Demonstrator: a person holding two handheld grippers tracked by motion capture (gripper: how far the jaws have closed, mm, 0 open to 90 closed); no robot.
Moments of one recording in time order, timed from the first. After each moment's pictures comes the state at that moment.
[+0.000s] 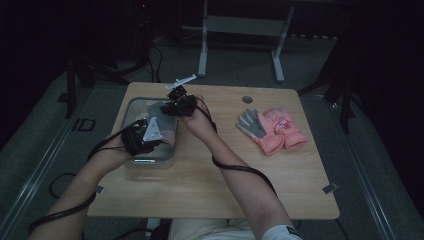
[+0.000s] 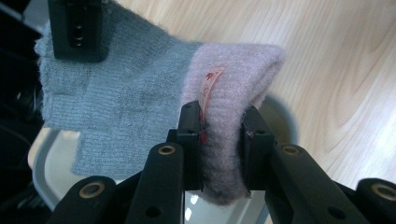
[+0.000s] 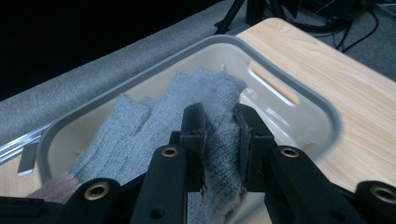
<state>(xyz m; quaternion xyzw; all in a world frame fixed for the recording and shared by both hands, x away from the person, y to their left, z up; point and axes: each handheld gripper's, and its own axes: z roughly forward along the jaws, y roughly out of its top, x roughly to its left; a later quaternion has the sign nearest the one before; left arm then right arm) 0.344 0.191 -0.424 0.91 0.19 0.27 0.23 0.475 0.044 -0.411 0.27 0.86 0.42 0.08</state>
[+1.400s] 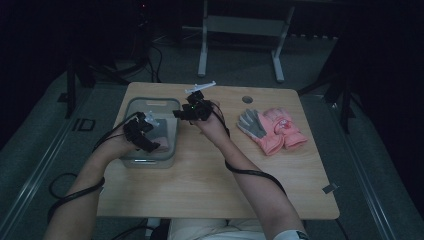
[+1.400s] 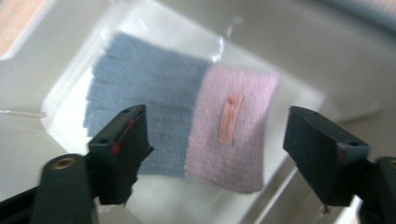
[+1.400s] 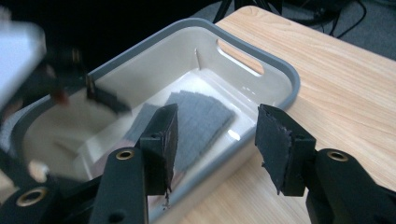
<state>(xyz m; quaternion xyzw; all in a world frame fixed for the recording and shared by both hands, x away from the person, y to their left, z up) 0.409 0.212 -0.460 0.91 0.31 0.16 0.23 0.479 -0.013 -0.431 0.30 0.84 0.45 0.07</state>
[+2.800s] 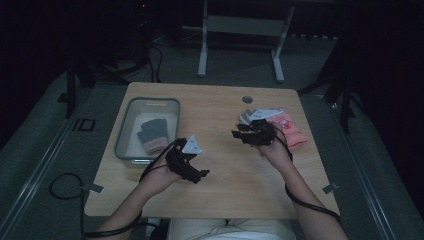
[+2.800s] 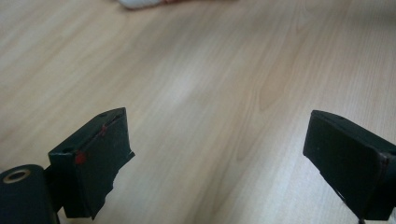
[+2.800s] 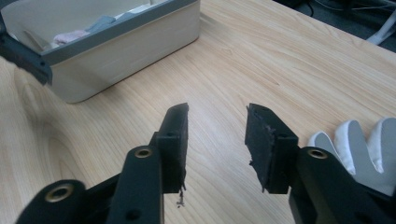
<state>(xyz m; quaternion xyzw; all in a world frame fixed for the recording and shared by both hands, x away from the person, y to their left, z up) 0.327 0.079 -0.481 0.89 0.24 0.13 0.37 0.422 -0.195 -0.452 0.29 0.84 0.43 0.14</state>
